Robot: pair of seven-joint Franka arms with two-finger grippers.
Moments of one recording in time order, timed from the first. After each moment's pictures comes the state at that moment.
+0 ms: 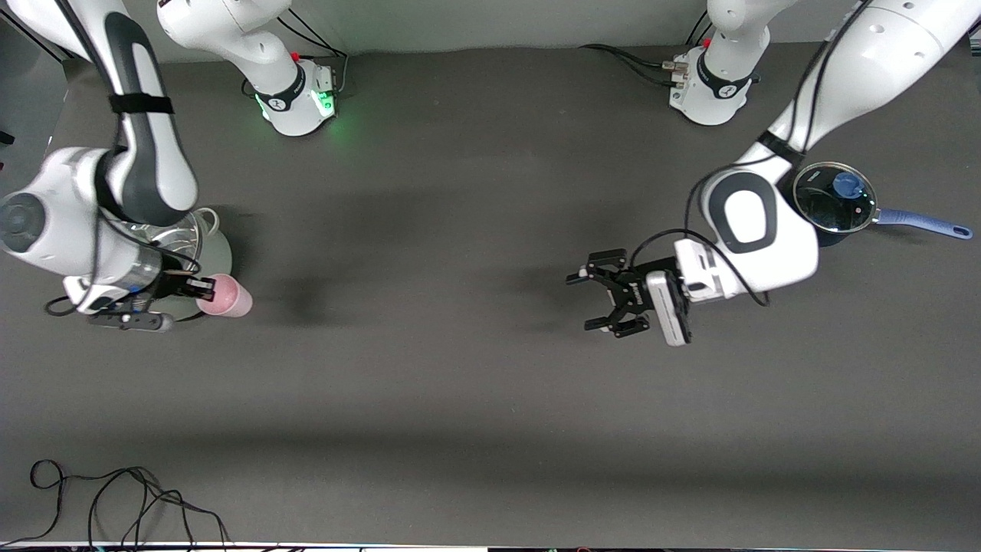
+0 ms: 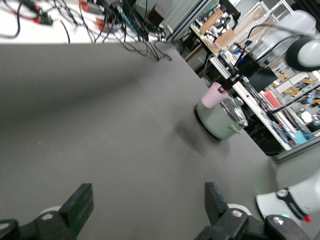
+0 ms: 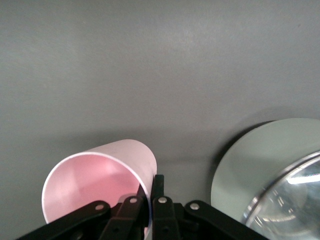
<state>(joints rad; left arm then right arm) 0.57 0.58 -1.01 -1.95 -1.02 2.46 1.18 0.49 0.18 -0.56 -2.14 0.12 2.26 -0.01</state>
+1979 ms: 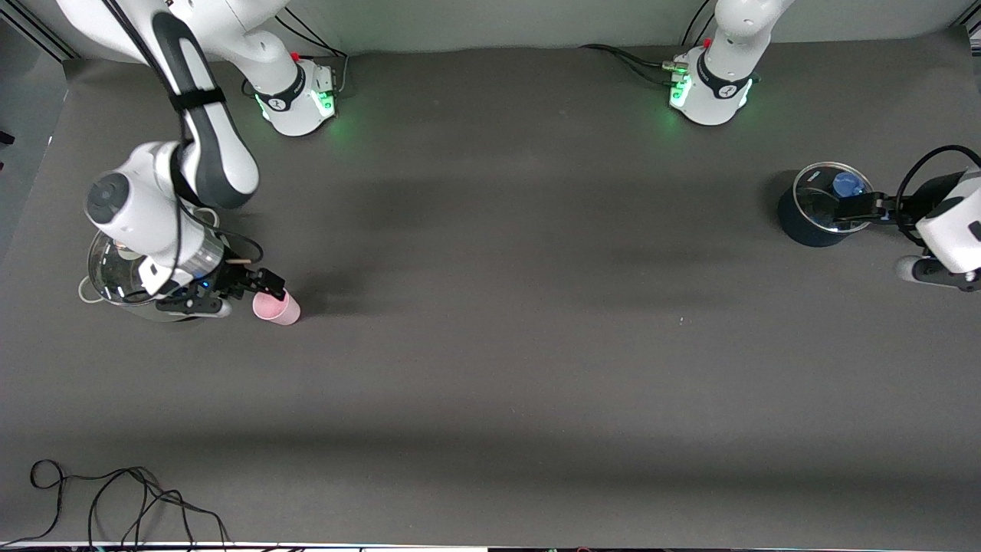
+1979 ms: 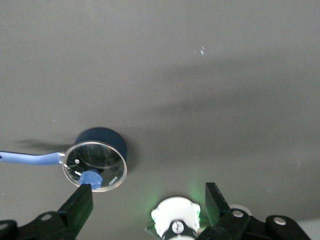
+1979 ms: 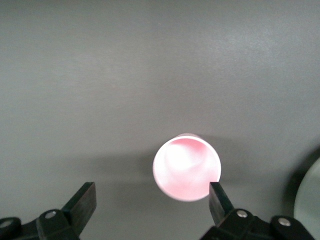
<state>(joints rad) 0.84 0.31 -1.00 -1.43 0.22 1.31 -0.02 0.60 0.08 -0.53 -2.26 0.24 2.41 0.00</state>
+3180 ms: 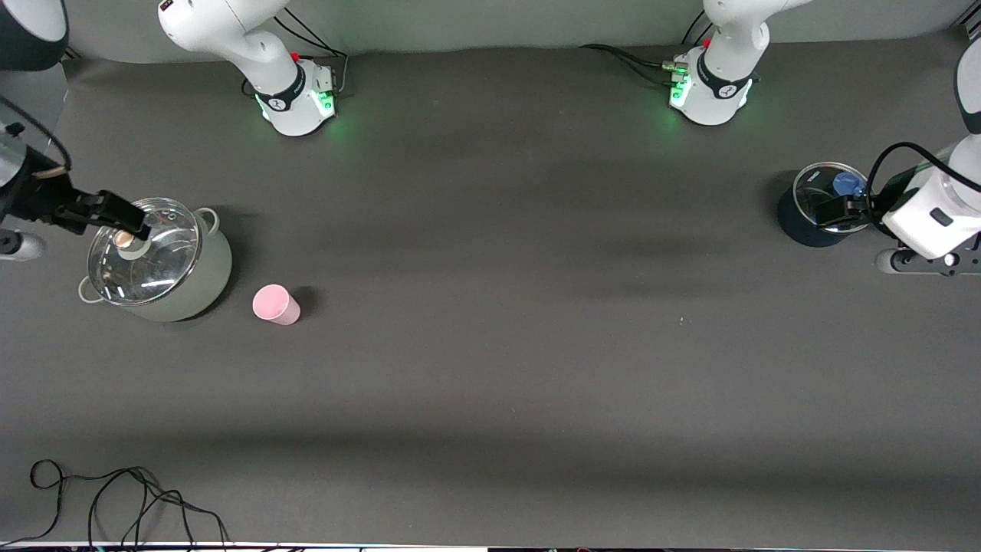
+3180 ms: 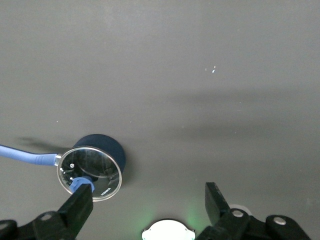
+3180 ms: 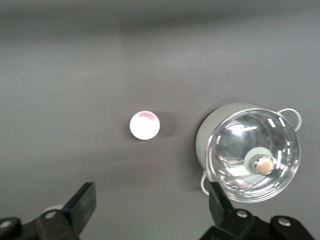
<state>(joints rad) 0.20 0.07 -0.25 -1.64 0.05 1.50 -0.02 0.59 0.02 -0.59 -1.57 -0.03 1.57 0.15</state>
